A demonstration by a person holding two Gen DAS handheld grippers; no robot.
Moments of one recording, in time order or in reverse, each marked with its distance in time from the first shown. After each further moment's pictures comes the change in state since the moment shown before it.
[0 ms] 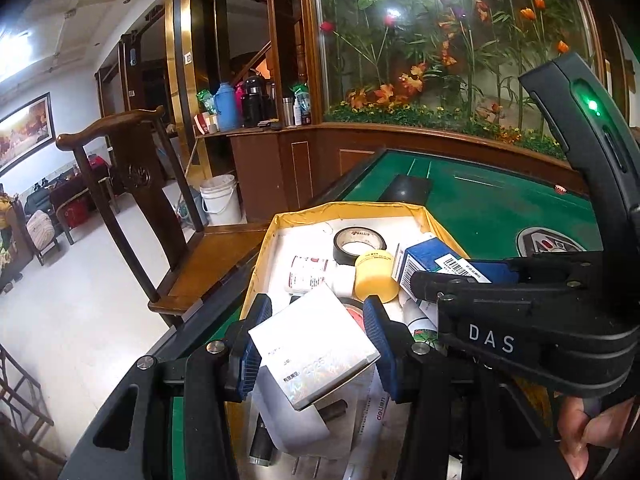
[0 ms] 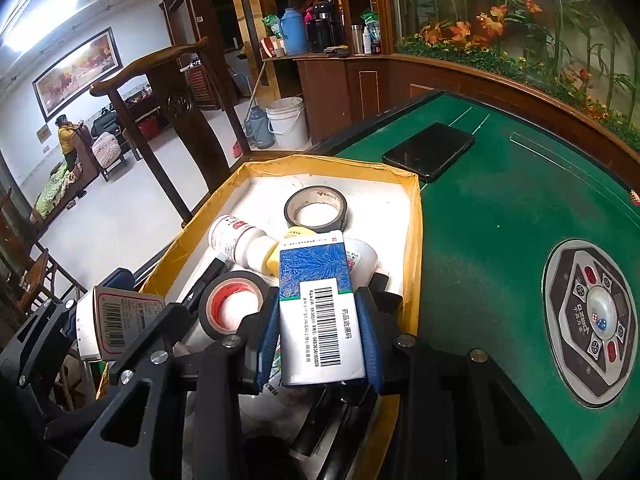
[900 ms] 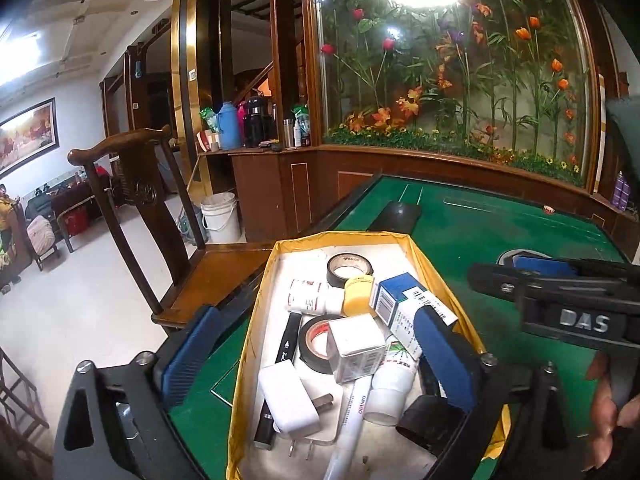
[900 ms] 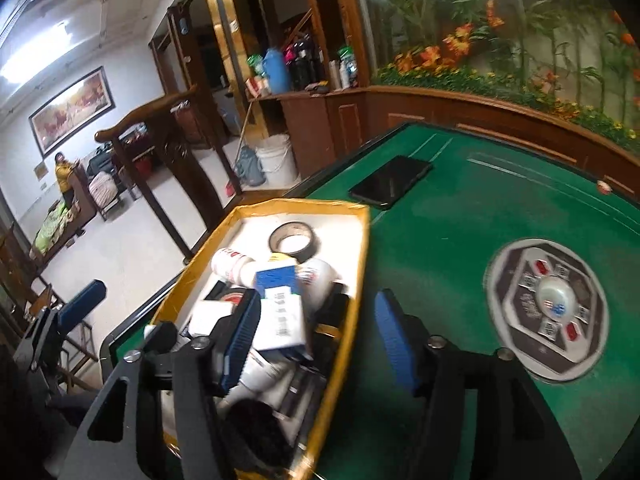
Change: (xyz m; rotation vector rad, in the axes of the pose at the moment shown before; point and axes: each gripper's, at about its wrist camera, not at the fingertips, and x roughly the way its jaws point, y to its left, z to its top) left arm -0.039 -0.004 0.008 -0.014 -0.073 -0.007; right arm -0.070 -0.028 -0.013 0.080 -0.145 -0.025
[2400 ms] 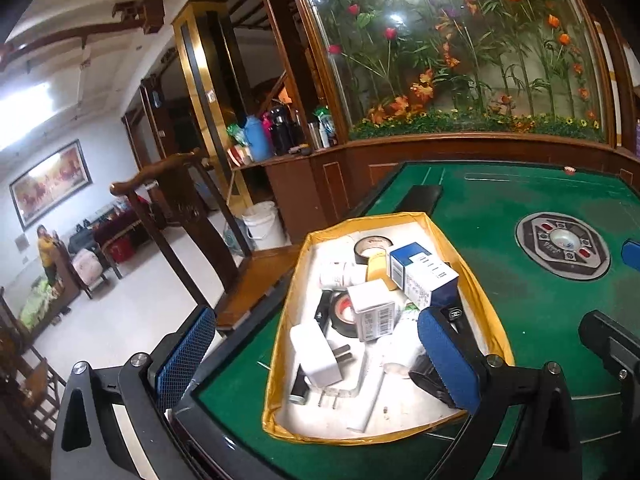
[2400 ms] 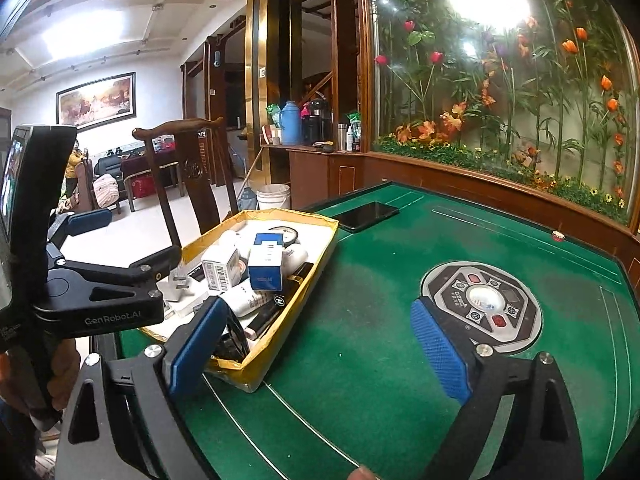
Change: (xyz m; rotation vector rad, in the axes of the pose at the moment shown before) left arm -0.039 -0.031 -0.018 0.135 -0.004 0.189; right arm -0.095 -0.011 -0.085 -0.177 -0.243 -0.039
